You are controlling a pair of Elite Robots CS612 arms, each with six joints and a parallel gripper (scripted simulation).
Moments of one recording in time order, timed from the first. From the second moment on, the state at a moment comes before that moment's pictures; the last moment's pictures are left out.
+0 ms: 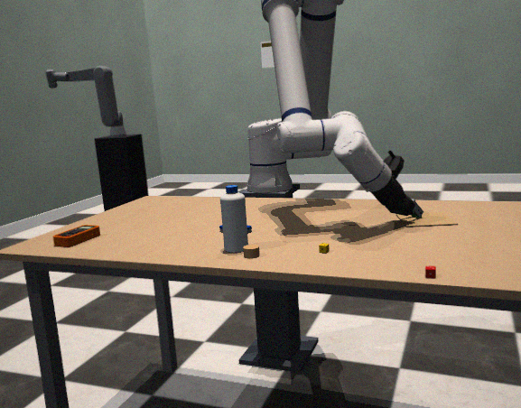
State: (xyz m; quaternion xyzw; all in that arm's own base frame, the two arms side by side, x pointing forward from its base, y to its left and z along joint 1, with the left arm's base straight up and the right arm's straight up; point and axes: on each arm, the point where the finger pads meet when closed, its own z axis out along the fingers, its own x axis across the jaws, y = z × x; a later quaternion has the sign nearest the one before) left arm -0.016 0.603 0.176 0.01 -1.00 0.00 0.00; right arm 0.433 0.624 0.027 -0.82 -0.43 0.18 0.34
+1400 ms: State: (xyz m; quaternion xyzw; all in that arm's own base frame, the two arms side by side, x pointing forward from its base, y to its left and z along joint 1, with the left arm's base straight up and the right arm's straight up) left arm -0.016 0.603 0.176 0.01 -1.00 0.00 0.00; right arm 0.433 0.624 0.026 -0.82 -0.43 0.18 0.34
